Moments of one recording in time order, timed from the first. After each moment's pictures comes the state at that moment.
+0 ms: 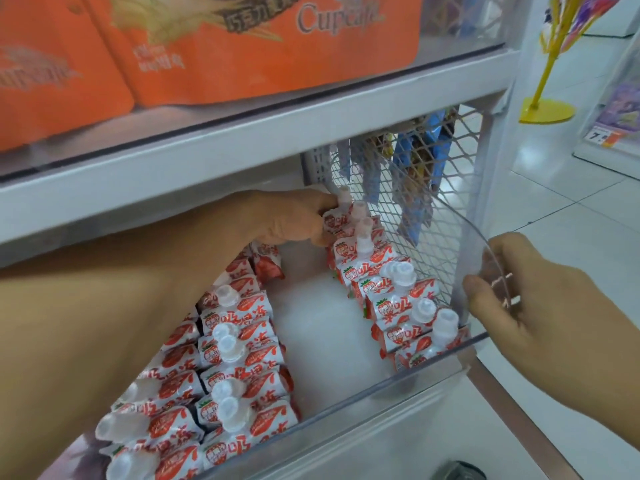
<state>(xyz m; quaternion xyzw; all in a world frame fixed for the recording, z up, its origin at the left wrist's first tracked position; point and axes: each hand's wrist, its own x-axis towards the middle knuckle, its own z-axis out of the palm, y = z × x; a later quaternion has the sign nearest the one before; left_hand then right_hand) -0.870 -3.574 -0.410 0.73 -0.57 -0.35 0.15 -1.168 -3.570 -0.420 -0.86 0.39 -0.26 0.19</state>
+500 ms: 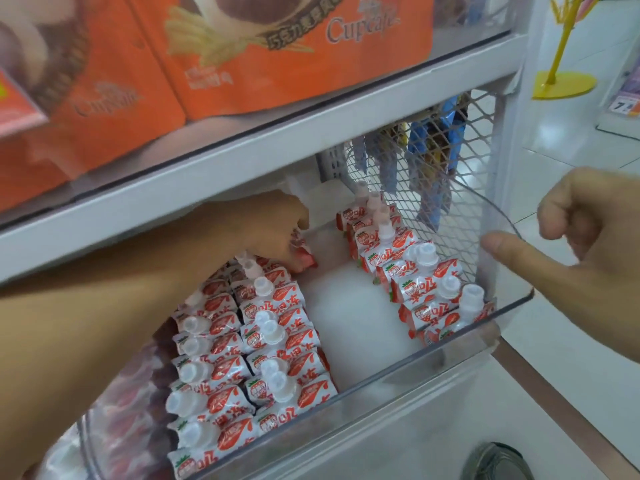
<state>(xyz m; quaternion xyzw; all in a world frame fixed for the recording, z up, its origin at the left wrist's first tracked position) -0.850 -3.513 -0.382 0.75 -0.63 -0.02 -0.18 -1.170 -3.555 -0.387 -0.82 0.41 -0.36 0.16</state>
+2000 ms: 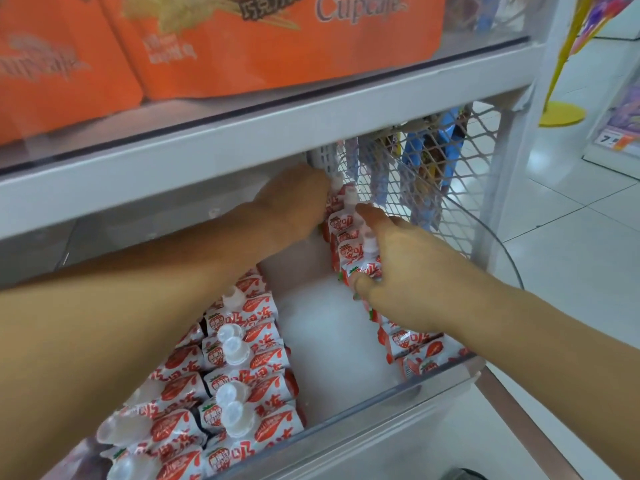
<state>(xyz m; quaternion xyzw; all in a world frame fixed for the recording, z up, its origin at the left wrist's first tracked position) -0.876 -3.564 -0.401 0.79 -0.61 0.07 0.08 -1.067 -3.578 -0.415 -0.93 0.28 -0.14 0.19</state>
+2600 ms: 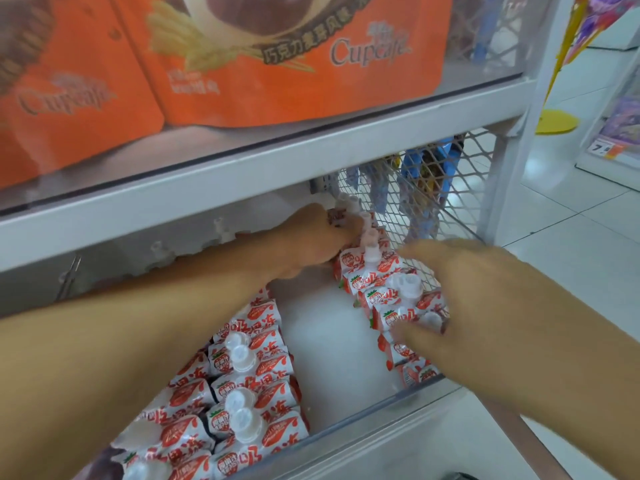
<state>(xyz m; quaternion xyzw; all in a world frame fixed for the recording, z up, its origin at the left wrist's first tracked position) -0.900 -3.556 -0.417 0.76 -0.43 -0.33 0.35 -1.118 -3.545 -0.386 -0.92 0.34 -0.15 0.14</state>
